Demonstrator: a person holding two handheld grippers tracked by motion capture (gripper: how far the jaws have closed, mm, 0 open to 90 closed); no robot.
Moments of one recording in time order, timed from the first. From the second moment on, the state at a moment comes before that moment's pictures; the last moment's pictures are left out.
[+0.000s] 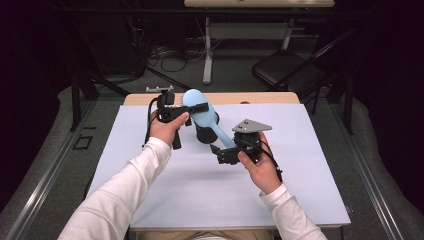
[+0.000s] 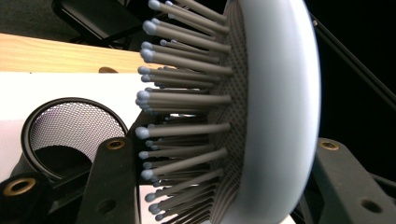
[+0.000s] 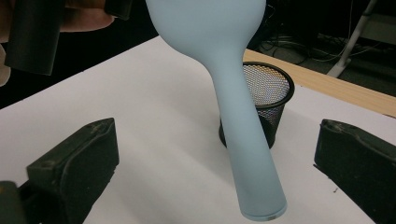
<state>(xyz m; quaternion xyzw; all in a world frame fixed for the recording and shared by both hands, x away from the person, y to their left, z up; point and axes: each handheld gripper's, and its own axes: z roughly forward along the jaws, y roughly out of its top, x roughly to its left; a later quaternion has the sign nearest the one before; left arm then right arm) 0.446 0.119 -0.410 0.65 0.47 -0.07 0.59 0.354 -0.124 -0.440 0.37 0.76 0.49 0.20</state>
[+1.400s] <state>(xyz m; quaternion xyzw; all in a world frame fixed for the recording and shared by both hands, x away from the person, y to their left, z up) 0.440 0.111 -0.401 0.69 0.39 0.06 0.60 0.352 -0.130 -0.438 0.37 0.75 0.50 0.20</state>
